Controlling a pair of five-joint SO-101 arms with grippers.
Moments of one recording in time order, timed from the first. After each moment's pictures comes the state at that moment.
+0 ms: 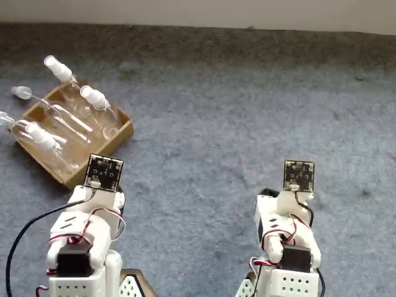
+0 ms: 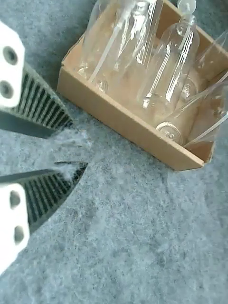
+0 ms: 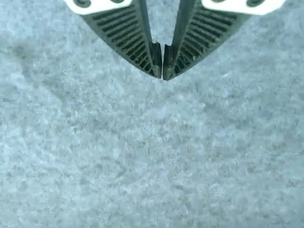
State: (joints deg) left arm -6.7 -104.0 84.6 71.1 -9.5; right arm 3.7 -104.8 95.6 60.5 3.8
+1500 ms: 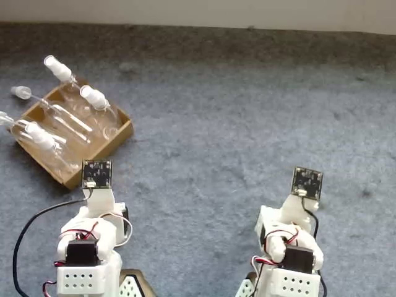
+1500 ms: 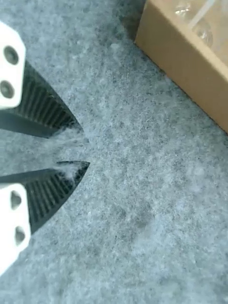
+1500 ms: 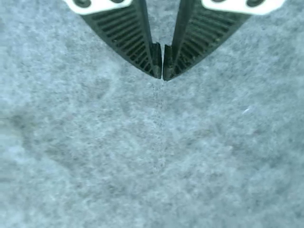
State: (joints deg) left arm -7.3 -104.0 95.9 74.7 6.6; right arm 6.9 -104.8 95.6 71.3 -2.4
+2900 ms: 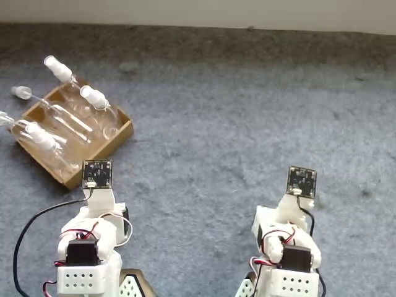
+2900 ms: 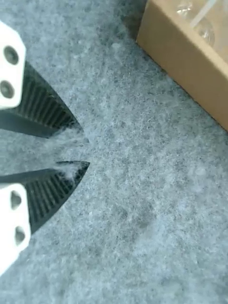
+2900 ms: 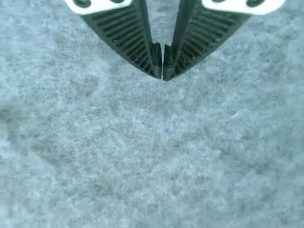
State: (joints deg) left arm -7.3 -104.0 95.9 74.9 6.6; right arm 3.8 -104.8 95.6 71.3 -2.0
